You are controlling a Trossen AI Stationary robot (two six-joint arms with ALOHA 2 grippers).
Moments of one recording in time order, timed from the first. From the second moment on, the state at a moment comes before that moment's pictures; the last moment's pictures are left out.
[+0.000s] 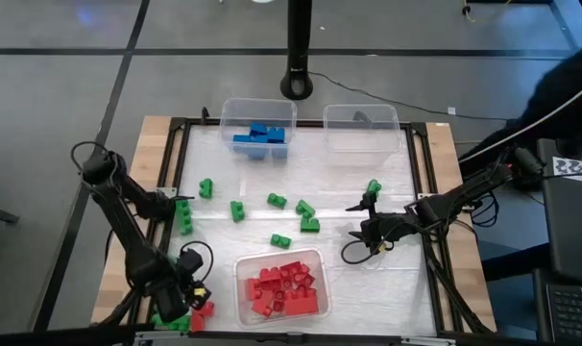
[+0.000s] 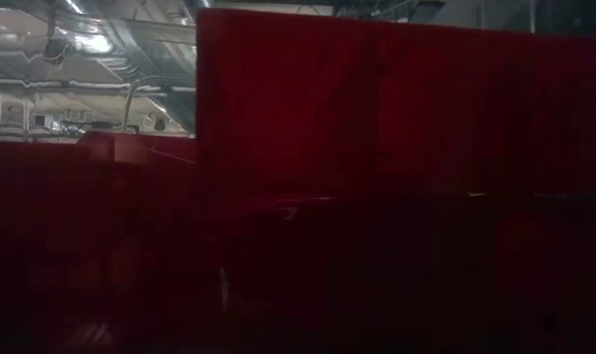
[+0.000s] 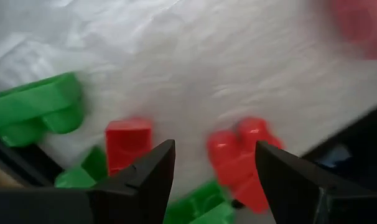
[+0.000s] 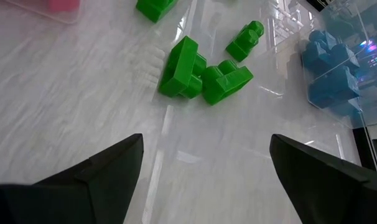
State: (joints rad) left arm -1.02 1.51 1.07 -0.93 -0.14 -2.01; right arm 0.45 1.09 0.47 -0.12 0.50 -0.19
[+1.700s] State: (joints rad) left arm -1.04 1.67 0.96 -0.86 0.01 -1.97; right arm 0.45 1.09 0.47 -0.11 0.51 -0.21
